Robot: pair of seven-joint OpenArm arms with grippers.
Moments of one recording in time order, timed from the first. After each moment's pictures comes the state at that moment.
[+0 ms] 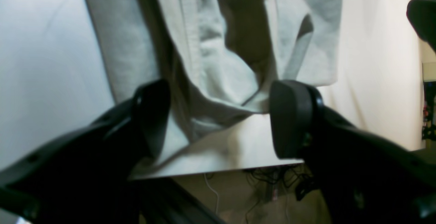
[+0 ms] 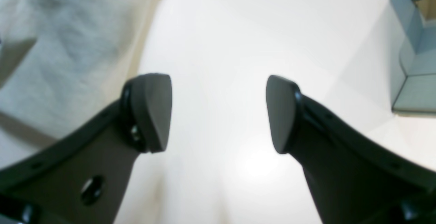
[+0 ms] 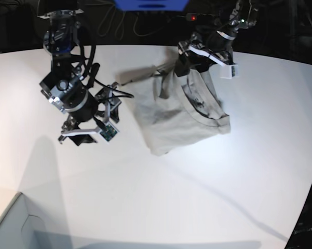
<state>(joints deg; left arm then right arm) 28.2 -6.5 3.9 88.1 -41.6 -13.4 16.2 -7.7 0.8 -0.2 104.2 -25.6 39.9 -35.5</state>
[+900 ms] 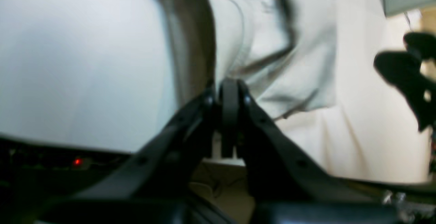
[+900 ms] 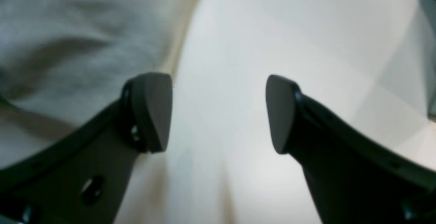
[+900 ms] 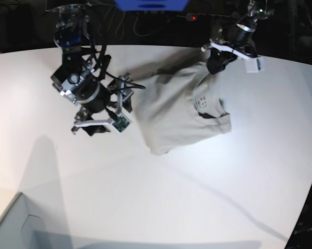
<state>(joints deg) 35.4 -6.5 -5.9 96.3 -44.4 -13.4 16.3 -9.9 -2.1 -2.2 102.4 -25.4 39.9 -35.5</state>
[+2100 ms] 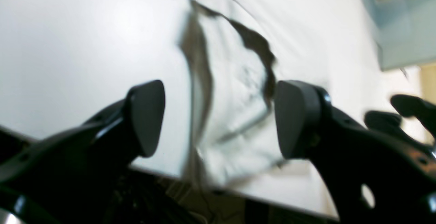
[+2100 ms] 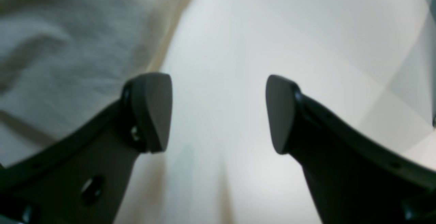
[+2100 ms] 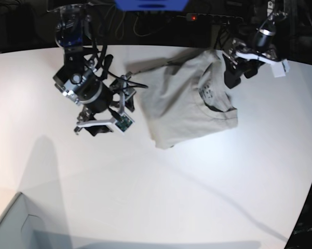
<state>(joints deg) 33.0 -6.5 -13.8 97.1 -48.9 -13.5 17.0 -9.8 -2.0 -2.8 102.2 -25.6 39.9 -35.3</state>
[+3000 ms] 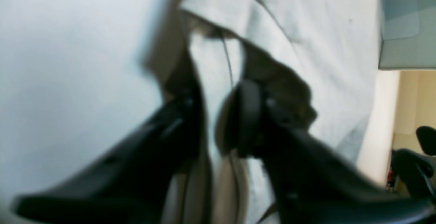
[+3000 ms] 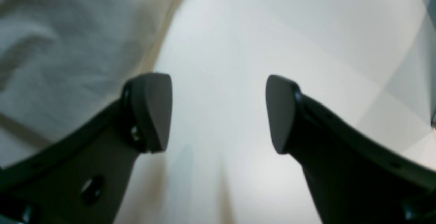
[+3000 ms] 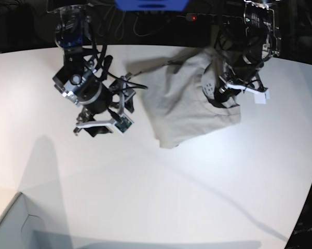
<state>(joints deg) 12.9 -6.5 -13.7 70.0 -50.8 -16.5 28.2 -9.4 -2.0 -2.8 102.2 -25.6 39.9 -35.5</state>
